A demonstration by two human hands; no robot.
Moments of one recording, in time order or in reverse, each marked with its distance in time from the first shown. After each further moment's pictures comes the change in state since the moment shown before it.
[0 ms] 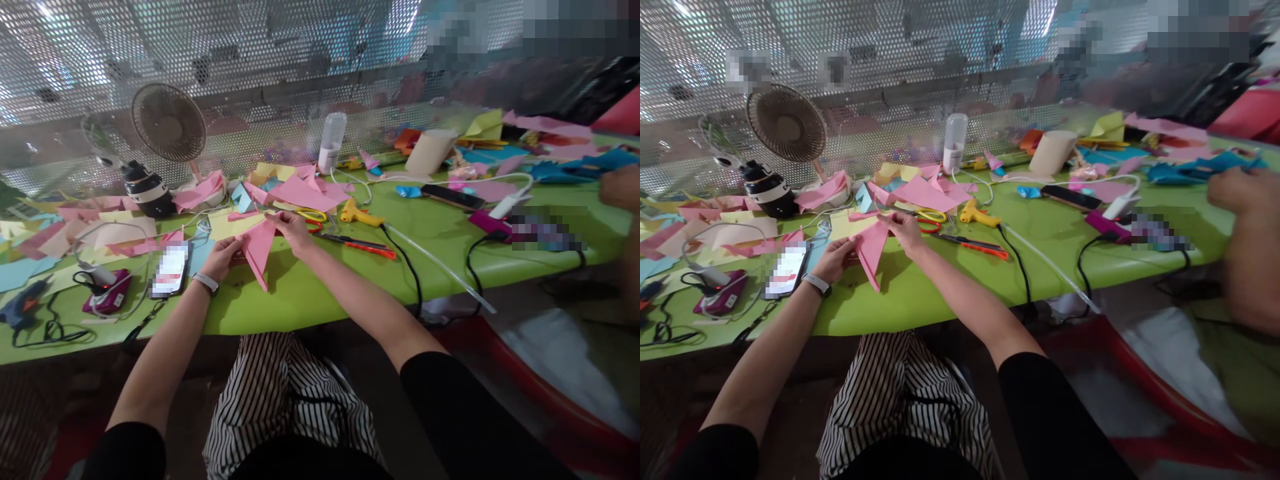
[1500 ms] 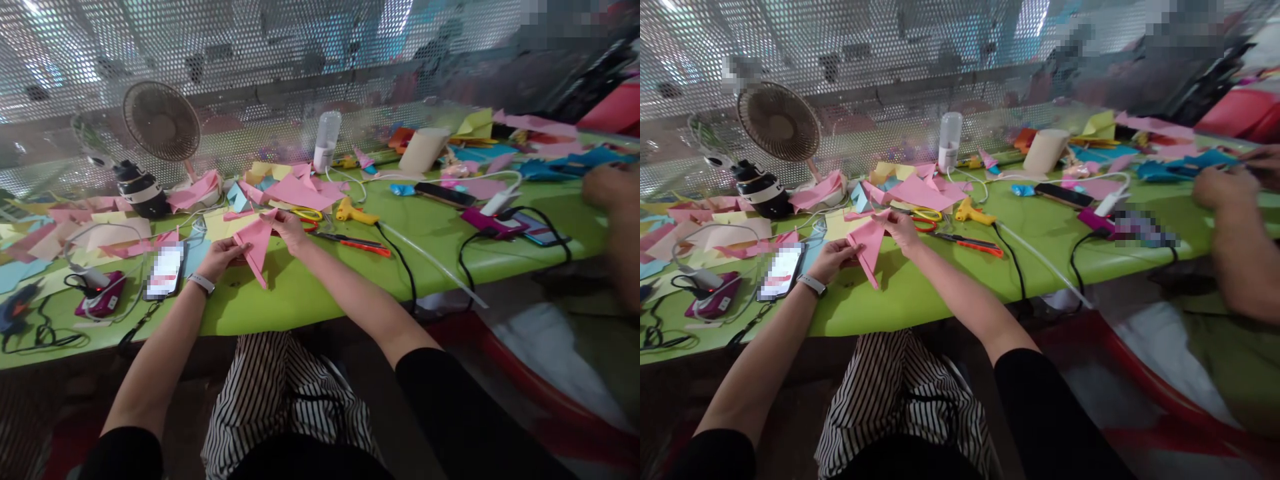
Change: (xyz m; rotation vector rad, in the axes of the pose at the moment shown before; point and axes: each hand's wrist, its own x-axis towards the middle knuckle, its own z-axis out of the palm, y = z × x) left_hand 0.001 -0.002 -0.001 0.116 -0.063 0.000; right_hand 0.004 0.002 0.000 0.064 -0.006 0.079
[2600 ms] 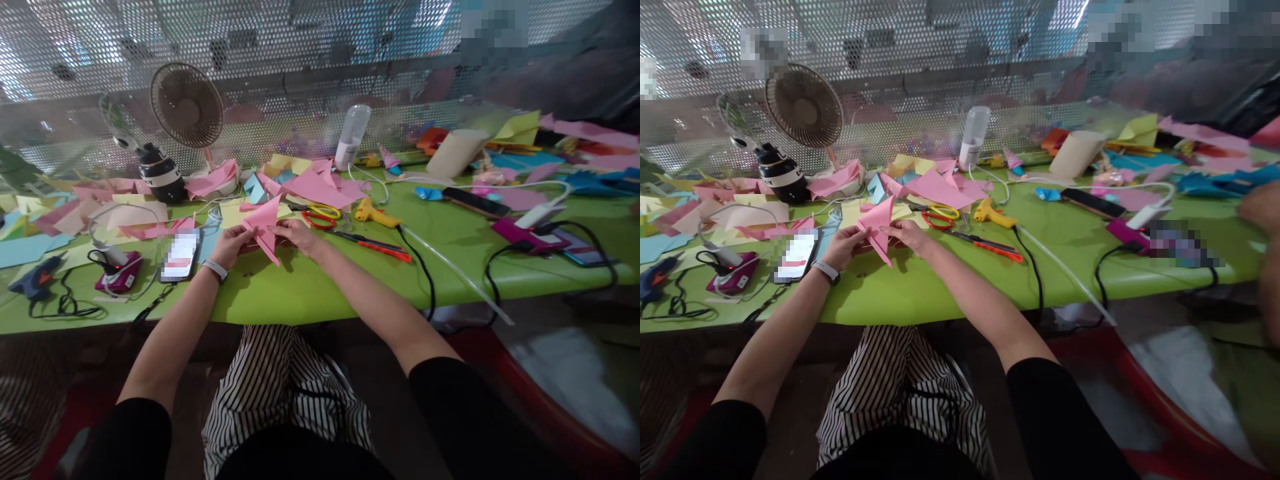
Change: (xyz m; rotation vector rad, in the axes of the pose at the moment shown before) left_hand 0.002 -0.004 -0.002 -0.149 0.094 0.045; right_hand -0.013 0.005 0.001 -0.205 -0.238 0.306
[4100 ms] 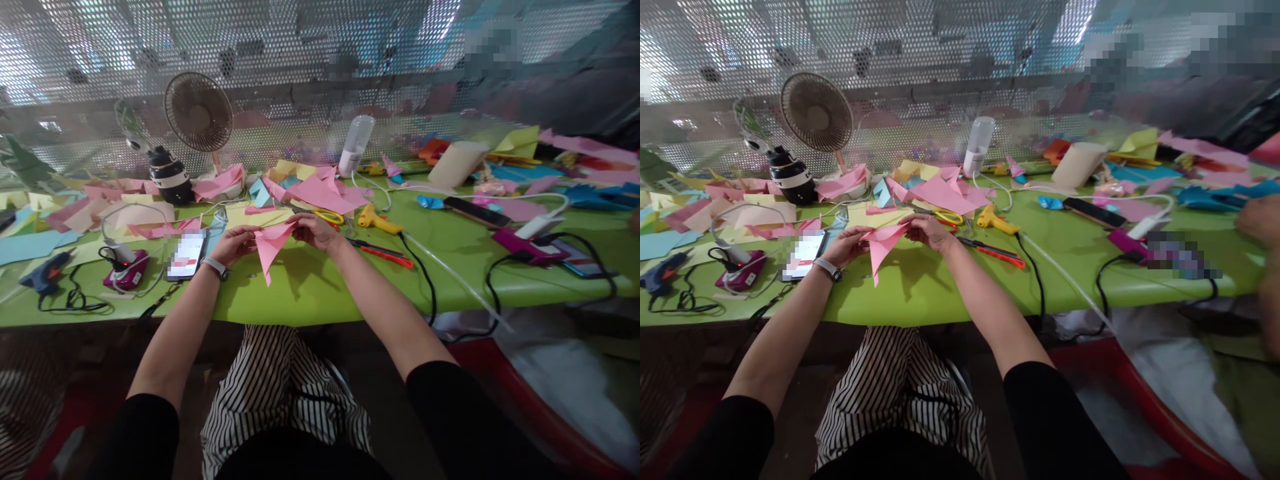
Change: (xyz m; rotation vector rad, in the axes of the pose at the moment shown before) left_hand 0.002 0.005 -0.020 -0.106 -0.073 -0.047; right_hand 0.006 -0.012 -0.035 0.164 -0.013 -0.043
